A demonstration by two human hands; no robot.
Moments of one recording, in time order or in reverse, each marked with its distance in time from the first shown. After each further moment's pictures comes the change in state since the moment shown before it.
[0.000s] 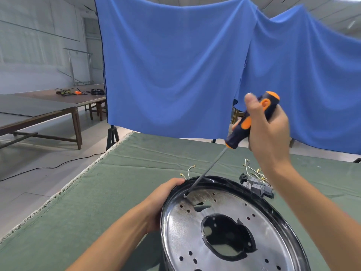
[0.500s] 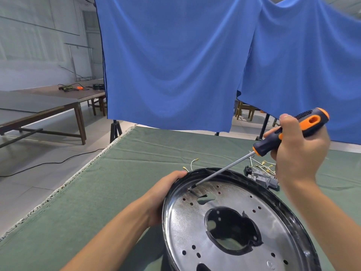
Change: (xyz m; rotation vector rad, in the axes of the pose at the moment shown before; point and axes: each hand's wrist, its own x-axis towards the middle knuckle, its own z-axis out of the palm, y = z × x) left_hand -0.008 0.010 0.001 -0.011 -0.107 0.027; right_hand -0.015 0.033 -0.033 0.130 0.289 -0.071
